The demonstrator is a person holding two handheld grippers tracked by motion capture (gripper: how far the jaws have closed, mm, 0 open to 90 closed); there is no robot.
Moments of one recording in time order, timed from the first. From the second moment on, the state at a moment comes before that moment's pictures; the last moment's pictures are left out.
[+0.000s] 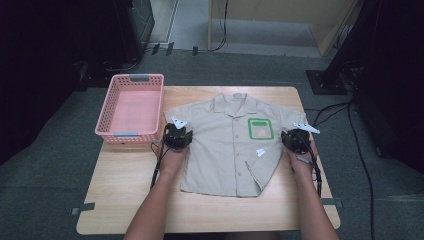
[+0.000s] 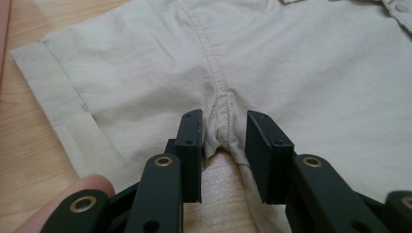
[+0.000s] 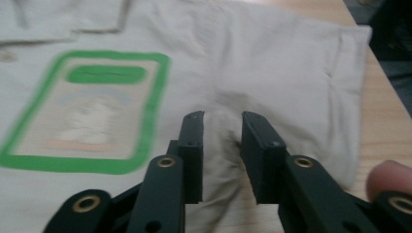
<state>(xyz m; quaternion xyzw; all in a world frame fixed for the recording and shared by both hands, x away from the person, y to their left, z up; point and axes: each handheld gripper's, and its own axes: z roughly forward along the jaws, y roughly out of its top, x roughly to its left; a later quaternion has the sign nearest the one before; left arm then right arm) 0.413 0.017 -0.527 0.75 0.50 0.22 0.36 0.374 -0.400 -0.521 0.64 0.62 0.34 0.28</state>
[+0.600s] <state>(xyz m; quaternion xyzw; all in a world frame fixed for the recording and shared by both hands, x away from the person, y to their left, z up) 0.413 0.022 -0.527 0.75 0.51 0.21 0.37 0.311 -0.318 -0.485 0.49 0.76 0.37 0.22</state>
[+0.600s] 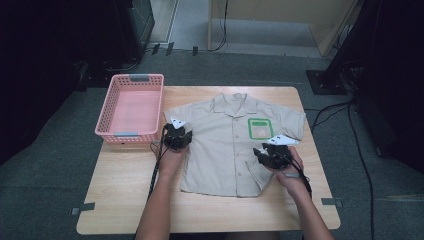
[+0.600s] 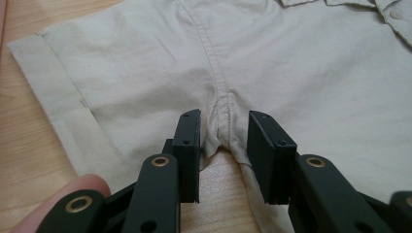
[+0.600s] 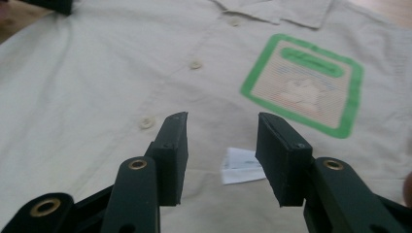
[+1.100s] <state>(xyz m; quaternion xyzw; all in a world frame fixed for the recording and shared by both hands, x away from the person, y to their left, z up) 0.413 0.022 -0.527 0.75 0.51 0.21 0.37 0.306 -0.288 -0.515 0.44 0.81 0.34 0.18</state>
